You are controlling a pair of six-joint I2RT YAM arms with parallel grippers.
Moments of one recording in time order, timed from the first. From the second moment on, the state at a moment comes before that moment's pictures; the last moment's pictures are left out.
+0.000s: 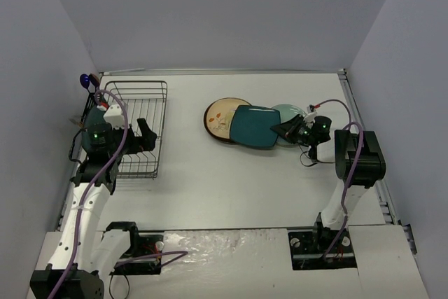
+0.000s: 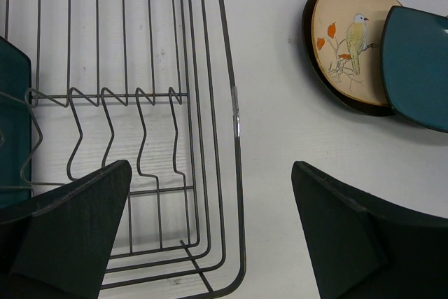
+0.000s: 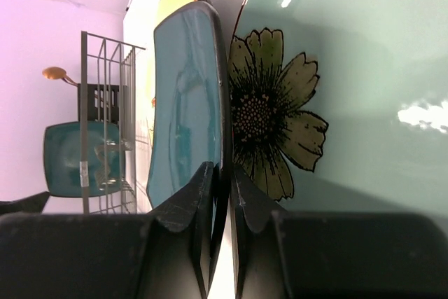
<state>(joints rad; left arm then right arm) 0.01 0.85 0.76 -0.38 0.23 -0.19 -0.05 1.86 0.63 0.83 -0.71 0.91</state>
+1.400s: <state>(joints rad) -0.47 1.27 1.12 -0.23 0.33 -0.77 0.19 1.46 0.58 0.94 -0.80 1.31</state>
